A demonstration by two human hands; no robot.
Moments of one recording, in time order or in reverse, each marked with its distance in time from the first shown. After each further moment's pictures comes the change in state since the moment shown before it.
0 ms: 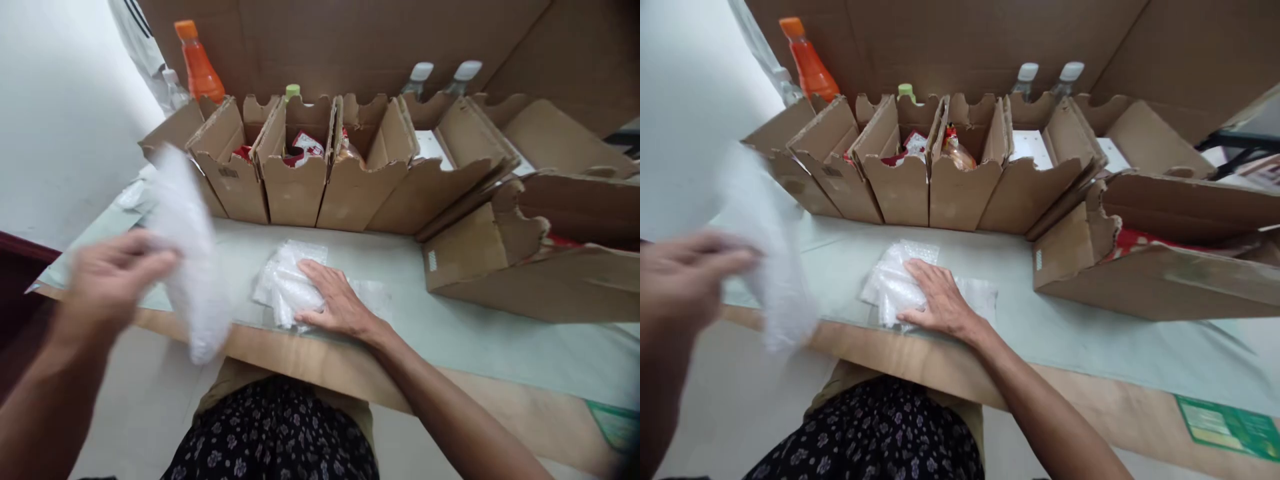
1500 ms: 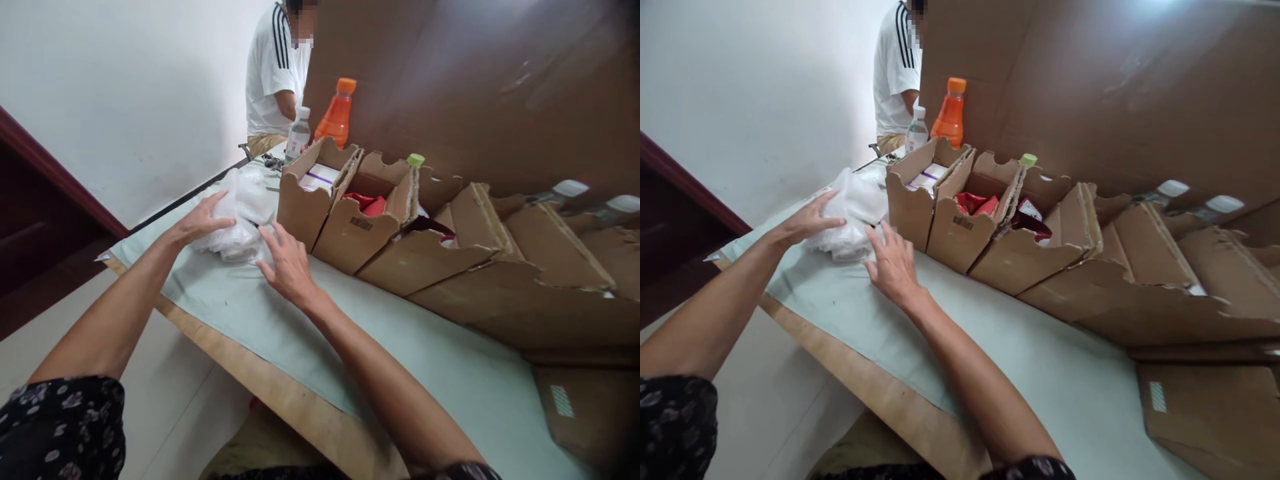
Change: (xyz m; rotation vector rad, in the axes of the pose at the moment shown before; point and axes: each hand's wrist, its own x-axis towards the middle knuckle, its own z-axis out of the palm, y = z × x) left_hand 0.142 -0.214 -0.058 -0.204 0.091 -0.096; right_hand 0.270 -0.153 0.060 -0.202 0.034 -0.120
